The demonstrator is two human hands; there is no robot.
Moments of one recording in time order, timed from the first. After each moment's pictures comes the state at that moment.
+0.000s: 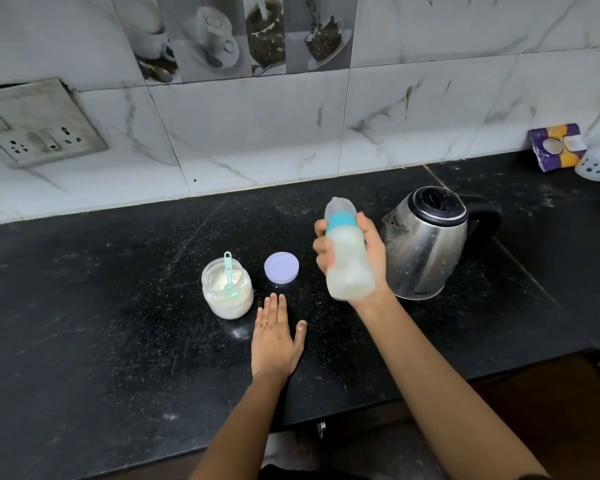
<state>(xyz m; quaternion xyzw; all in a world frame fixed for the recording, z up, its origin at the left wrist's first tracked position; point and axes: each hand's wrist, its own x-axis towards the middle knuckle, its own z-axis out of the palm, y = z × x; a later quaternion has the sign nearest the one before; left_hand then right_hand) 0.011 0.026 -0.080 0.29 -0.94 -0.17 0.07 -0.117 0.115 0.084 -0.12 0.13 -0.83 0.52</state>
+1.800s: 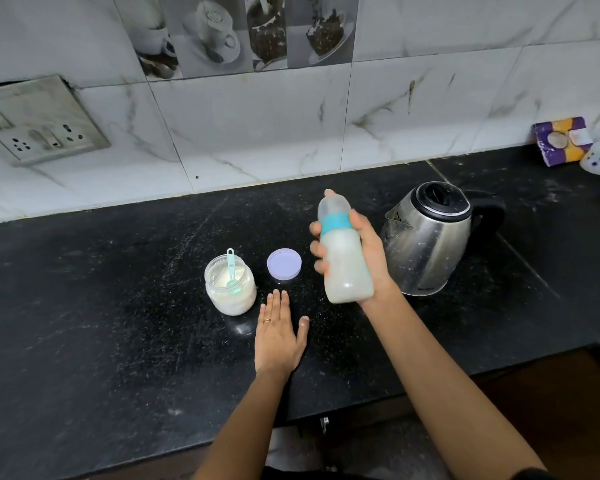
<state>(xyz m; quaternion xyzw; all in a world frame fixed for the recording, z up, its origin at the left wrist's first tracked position) 0.012 0.026 -0.078 0.28 -0.94 -0.18 0.08 -0.116 0.113 0.085 -0.16 0.22 -0.82 0.50</state>
